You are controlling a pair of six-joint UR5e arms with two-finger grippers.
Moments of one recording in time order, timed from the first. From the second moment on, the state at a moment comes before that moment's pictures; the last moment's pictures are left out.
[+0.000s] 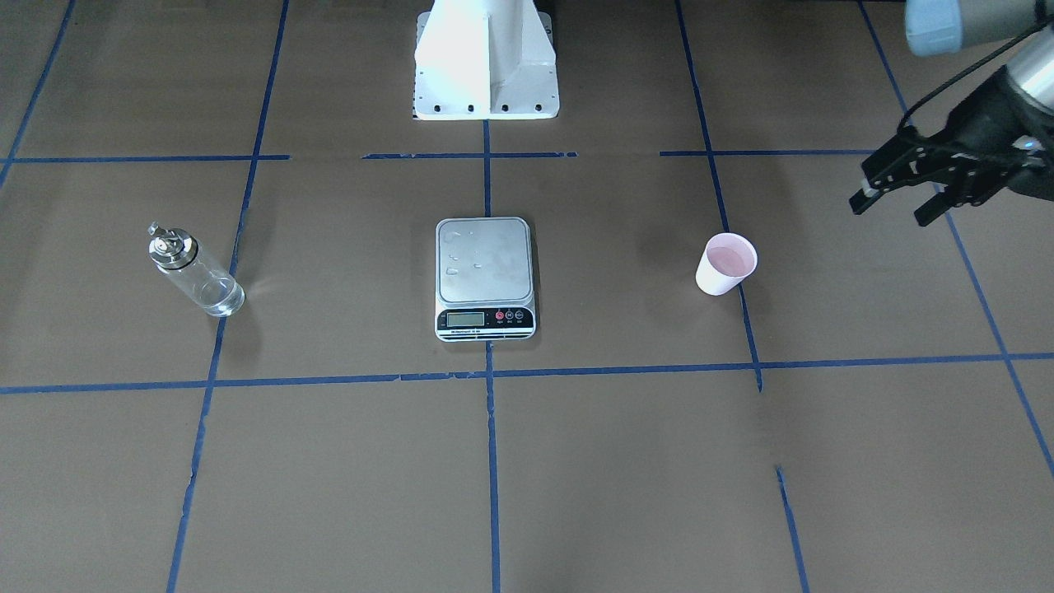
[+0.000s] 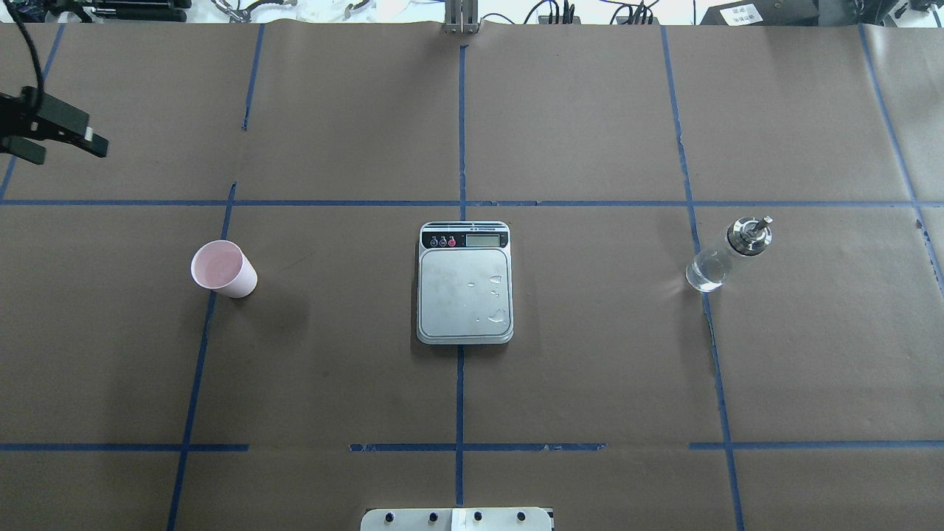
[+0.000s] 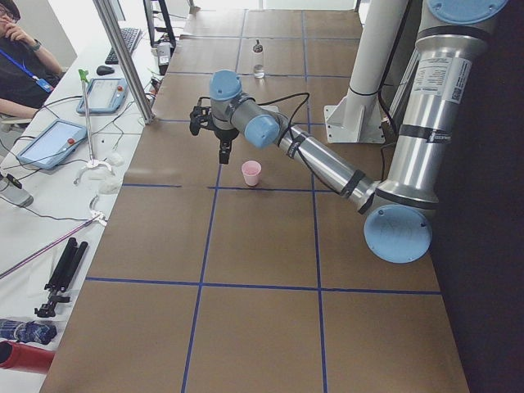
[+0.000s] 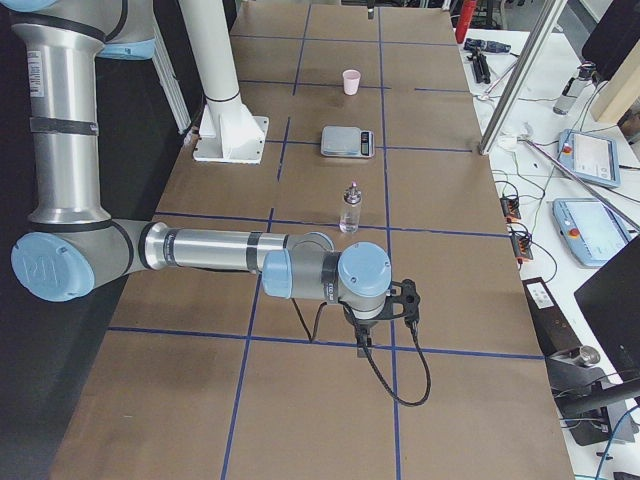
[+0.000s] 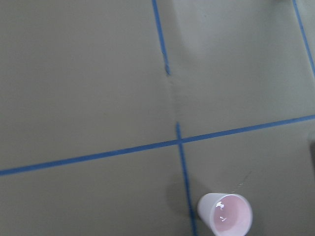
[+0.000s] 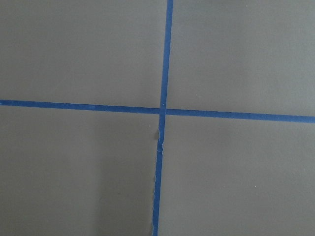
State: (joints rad) left arm -1.14 -1.75 -1.99 -1.72 -2.36 -0.82; right arm 1.67 -1.59 1.62 -1.56 2.43 -0.10
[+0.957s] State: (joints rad) left arm -0.86 -1.71 -1.93 -1.83 -2.04 -1.13; right arm 1.65 -1.62 1.63 -1.49 2.41 -0.09
